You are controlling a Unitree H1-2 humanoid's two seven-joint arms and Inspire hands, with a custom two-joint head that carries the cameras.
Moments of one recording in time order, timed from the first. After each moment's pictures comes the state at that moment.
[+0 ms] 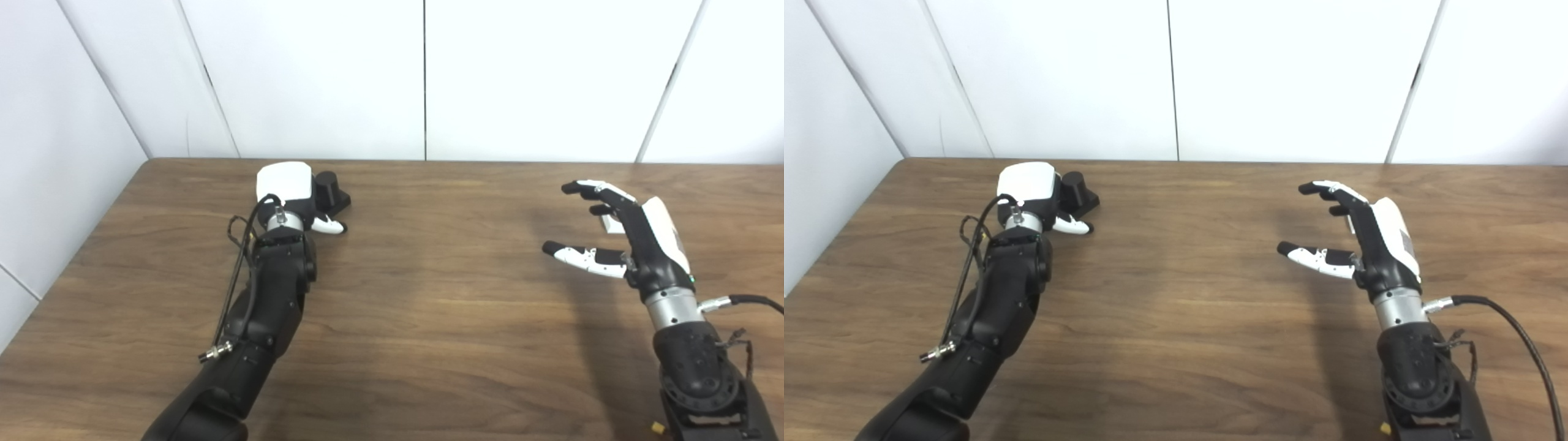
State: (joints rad) left arm -0.57 0.24 -0.19 0.37 1.33 0.47 -0.25; right arm -0.26 -0.21 0.08 -0.11 -0.48 0.08 0.00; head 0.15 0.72
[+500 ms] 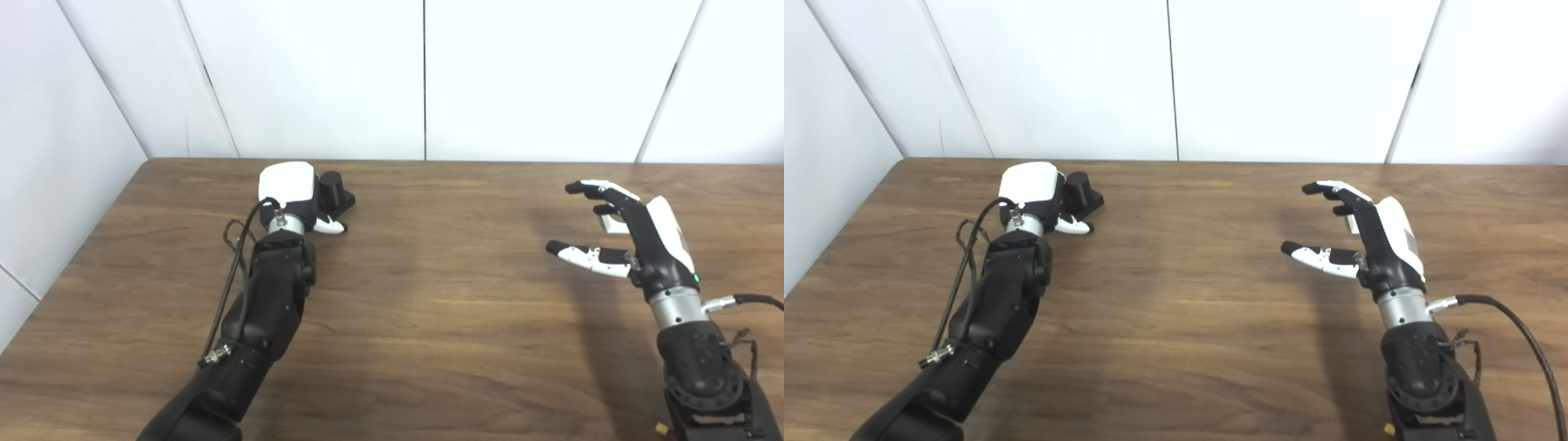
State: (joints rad) left arm -0.56 0.26 -0.22 0.37 1.23 0.46 -0.16; right arm -0.27 -0.22 0.07 -0.11 -0.48 0.08 0.00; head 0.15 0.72
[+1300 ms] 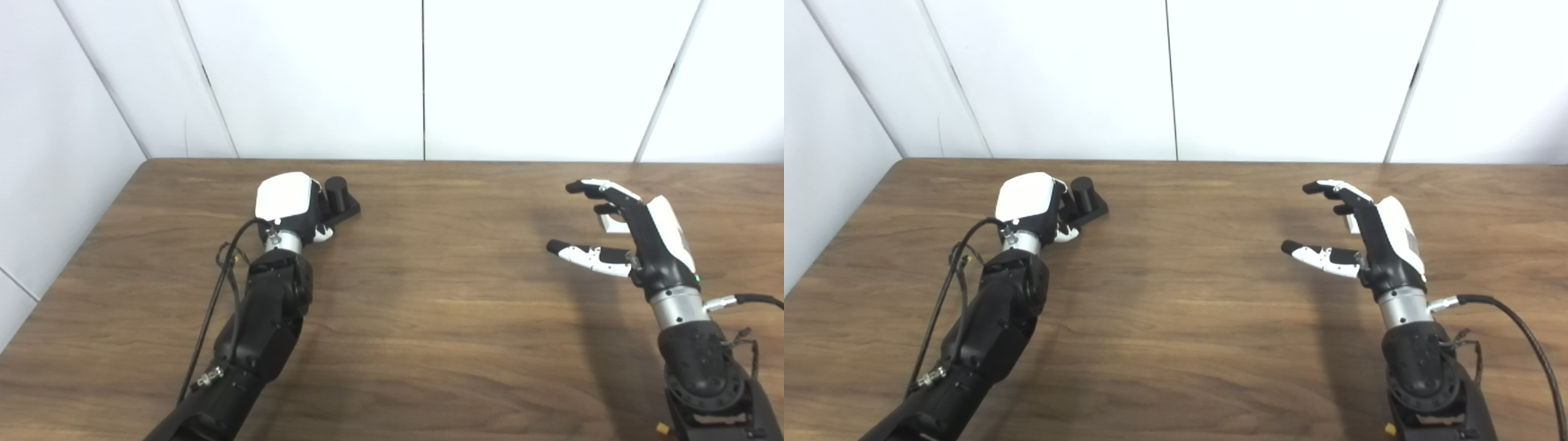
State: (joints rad) left arm -0.49 0.27 -0.25 0.31 1.04 0.45 -0.01; right arm -0.27 -0.22 0.07 -0.11 -0.47 0.08 0.00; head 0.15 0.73
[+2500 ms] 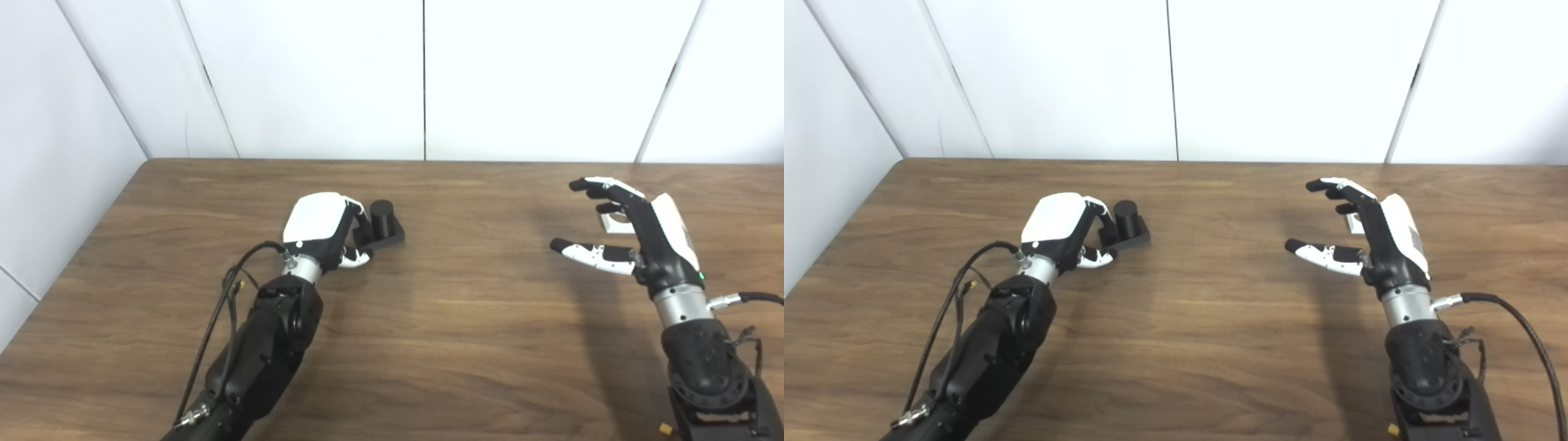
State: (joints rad) left arm -0.38 0.31 -0.36 0.08 0.91 0.32 -0.06; right arm -0.27 -0.23 0.06 -0.11 -0.47 0.09 0.00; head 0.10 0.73
